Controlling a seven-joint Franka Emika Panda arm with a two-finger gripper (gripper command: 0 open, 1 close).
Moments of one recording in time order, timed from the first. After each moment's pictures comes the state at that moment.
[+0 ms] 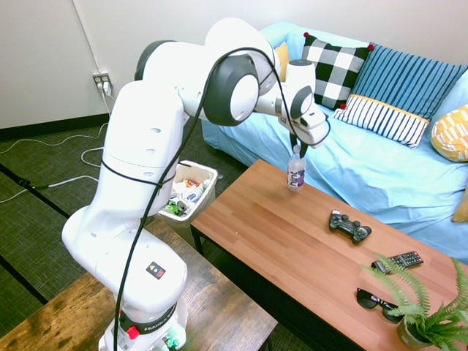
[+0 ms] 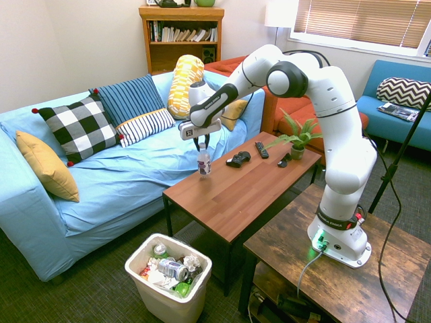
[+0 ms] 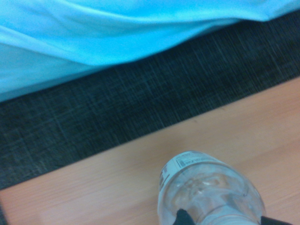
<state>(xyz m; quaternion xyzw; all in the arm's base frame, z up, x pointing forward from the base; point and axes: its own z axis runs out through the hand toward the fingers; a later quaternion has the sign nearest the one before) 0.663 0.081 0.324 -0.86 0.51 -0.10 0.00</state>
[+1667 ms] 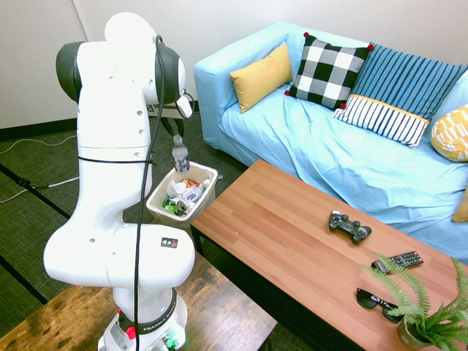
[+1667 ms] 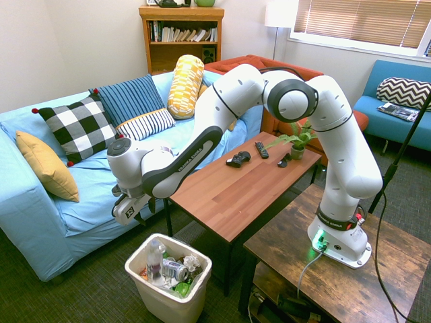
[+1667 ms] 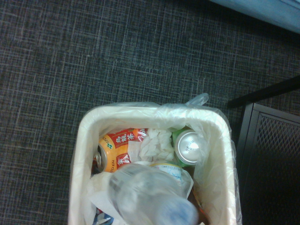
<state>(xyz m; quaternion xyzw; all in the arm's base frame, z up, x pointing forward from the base) 0.460 0.495 0.262 -0.96 0.25 -0.09 -0.05</state>
